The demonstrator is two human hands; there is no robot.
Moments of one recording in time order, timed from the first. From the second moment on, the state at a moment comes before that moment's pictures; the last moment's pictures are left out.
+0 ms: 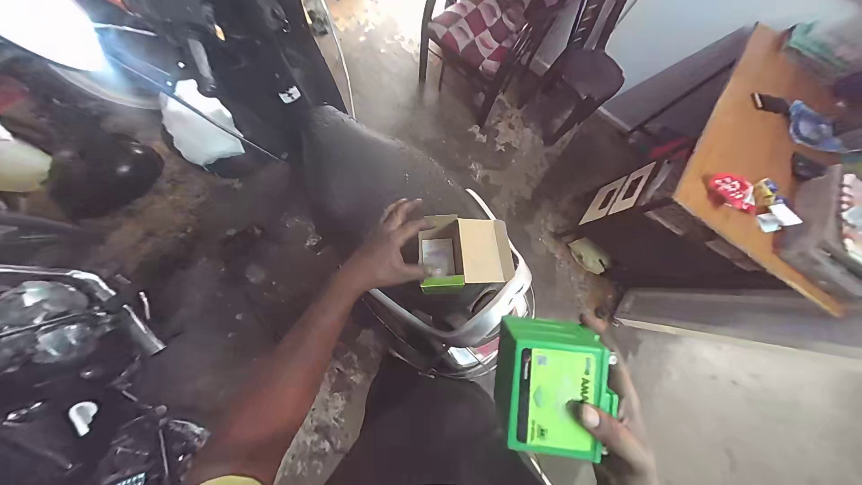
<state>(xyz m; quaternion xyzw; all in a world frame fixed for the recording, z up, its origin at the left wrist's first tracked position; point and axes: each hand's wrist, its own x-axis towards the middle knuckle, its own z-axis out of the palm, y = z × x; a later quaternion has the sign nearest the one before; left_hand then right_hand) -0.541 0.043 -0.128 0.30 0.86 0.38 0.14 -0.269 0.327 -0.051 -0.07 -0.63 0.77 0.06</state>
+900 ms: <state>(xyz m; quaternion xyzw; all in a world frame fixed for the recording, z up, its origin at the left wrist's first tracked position) -0.500 0.052 -0.185 0.23 0.81 0.52 0.13 -0.461 0.192 -0.042 -0.19 -0.96 0.23 -0.01</state>
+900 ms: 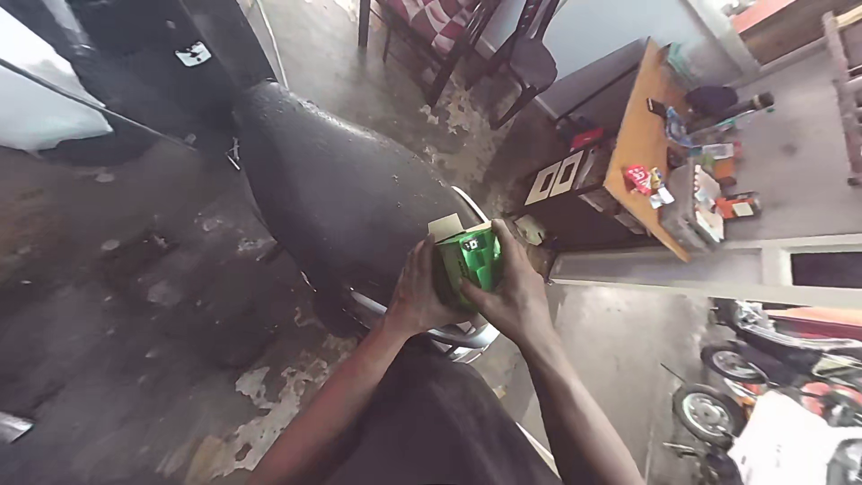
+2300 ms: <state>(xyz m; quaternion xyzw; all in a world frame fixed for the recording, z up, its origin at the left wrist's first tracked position) -0.504 0.061 -0.217 0.27 0.63 0.73 0.03 -0.430 0.199 -0.135 -0.01 -0.93 0.33 0.18</state>
